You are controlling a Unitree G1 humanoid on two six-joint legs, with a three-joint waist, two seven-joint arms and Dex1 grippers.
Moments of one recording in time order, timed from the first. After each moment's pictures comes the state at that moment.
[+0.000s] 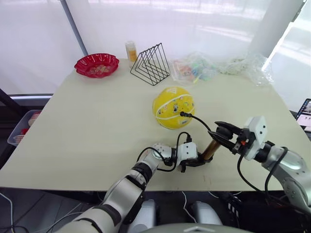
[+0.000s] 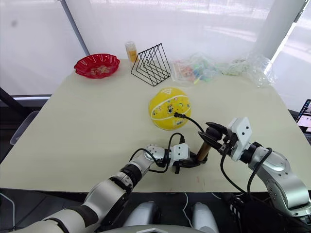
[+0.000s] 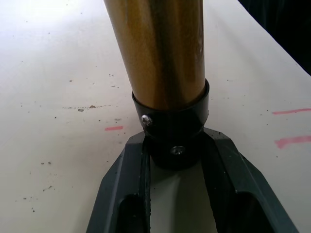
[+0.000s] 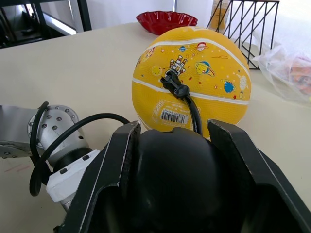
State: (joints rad) left arm -0.66 0.01 -0.41 1.14 0.20 -0.55 -0.97; right arm 0.02 -0.64 -0.07 -0.45 0.59 0.36 0.67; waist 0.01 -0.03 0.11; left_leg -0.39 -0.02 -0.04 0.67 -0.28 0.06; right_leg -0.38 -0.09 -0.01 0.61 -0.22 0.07
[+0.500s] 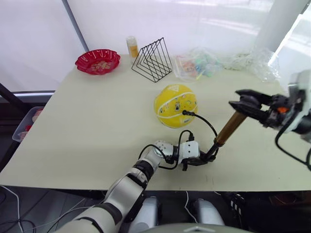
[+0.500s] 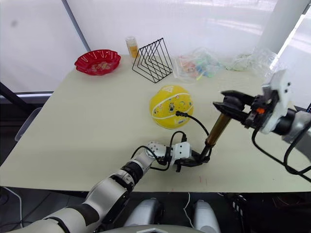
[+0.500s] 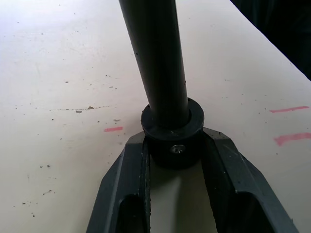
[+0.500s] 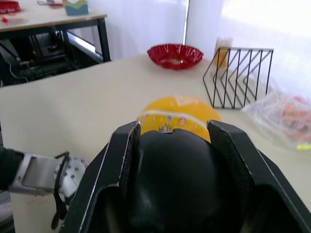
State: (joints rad) left arm -0.69 0.01 -0.41 1.12 0.19 -0.53 -1.02; right arm -0.27 -0.93 -0.41 -0.54 1.08 0.74 0.63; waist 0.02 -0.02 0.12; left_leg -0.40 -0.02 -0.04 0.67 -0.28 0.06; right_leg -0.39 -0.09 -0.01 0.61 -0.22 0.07
